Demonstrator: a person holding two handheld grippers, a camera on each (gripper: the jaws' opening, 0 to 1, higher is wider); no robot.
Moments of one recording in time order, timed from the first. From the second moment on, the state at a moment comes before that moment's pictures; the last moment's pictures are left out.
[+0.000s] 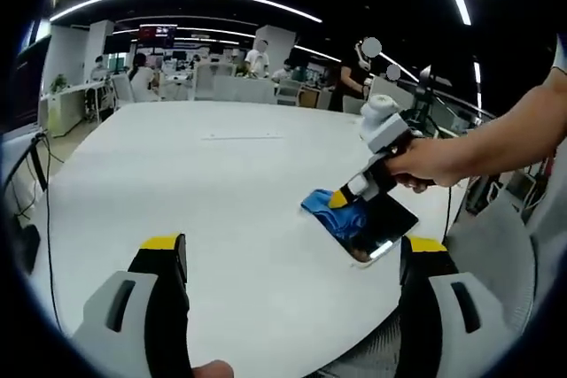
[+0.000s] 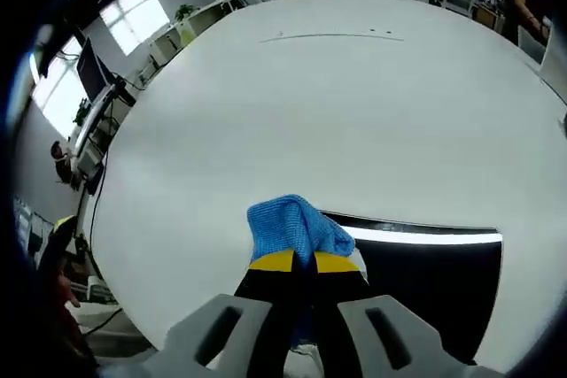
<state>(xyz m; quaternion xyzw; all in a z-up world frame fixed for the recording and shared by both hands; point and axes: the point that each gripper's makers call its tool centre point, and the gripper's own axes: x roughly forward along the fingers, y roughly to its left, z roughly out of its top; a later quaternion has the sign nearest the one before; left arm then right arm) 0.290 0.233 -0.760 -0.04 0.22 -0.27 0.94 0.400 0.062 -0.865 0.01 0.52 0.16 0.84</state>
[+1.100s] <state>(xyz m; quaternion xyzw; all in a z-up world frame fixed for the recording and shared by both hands) 0.305 0.214 -0.770 0.01 0.23 -0.30 0.92 0.414 0.050 -0.868 0.03 0.52 0.16 0.84</state>
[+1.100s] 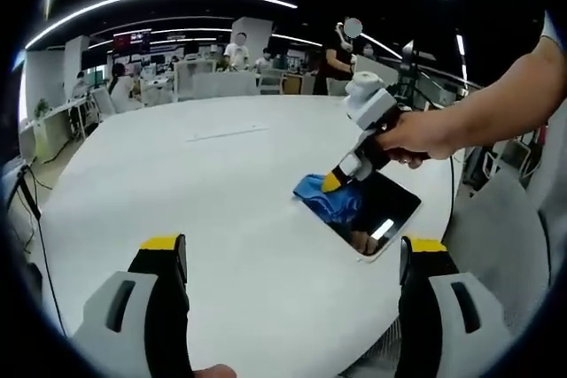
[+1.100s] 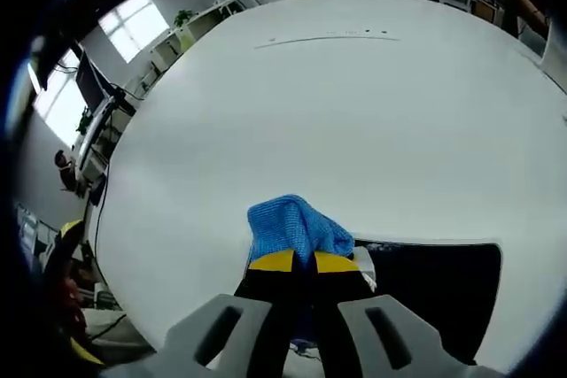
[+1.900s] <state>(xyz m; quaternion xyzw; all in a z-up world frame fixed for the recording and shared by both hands) 0.303 0.209 -0.770 -0.01 0.24 -0.30 0.92 0.410 0.013 -0.865 0.04 0.52 0.14 0.84</state>
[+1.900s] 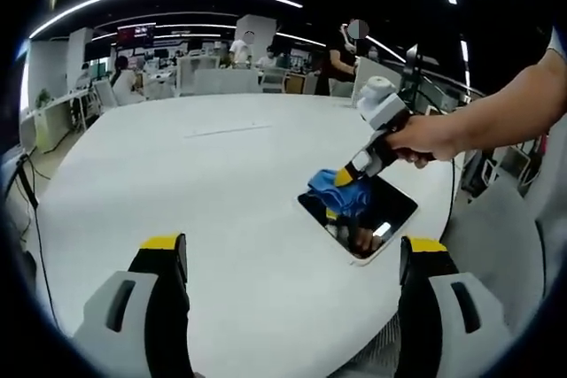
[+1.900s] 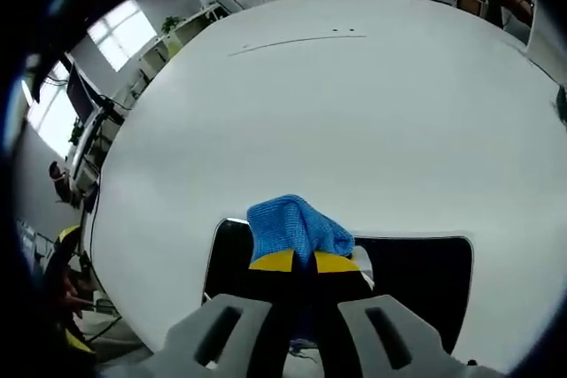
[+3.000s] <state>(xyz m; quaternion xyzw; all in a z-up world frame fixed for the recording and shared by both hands) 0.292 0.191 -0.765 0.01 0.23 -0.31 0.92 0.351 0.016 -0.869 0.05 0.52 0.13 0.84</state>
